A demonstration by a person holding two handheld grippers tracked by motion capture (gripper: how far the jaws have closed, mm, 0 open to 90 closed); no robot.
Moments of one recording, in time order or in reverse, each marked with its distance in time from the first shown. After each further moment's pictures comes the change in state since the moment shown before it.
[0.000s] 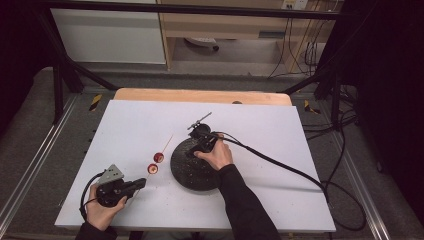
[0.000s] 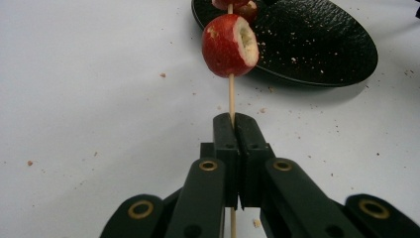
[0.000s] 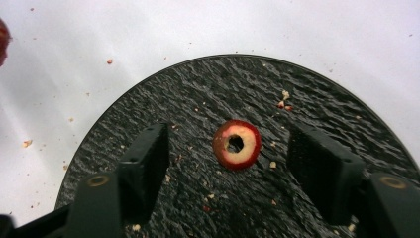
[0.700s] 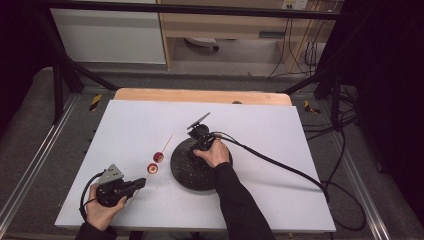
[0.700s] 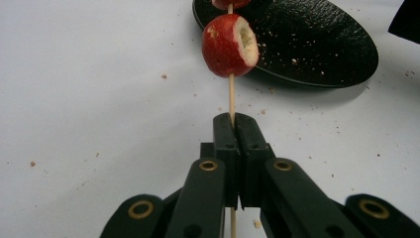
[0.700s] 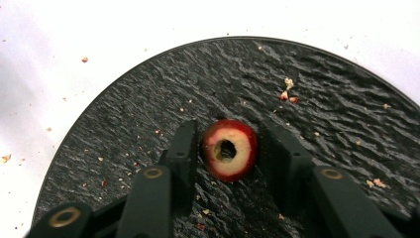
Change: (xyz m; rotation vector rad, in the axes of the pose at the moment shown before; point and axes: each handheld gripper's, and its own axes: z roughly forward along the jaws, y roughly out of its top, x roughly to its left) left arm 0.000 0.000 -0.001 -0.003 0.005 0.002; right arm -0.011 0.002 0.023 0.067 0.027 0.084
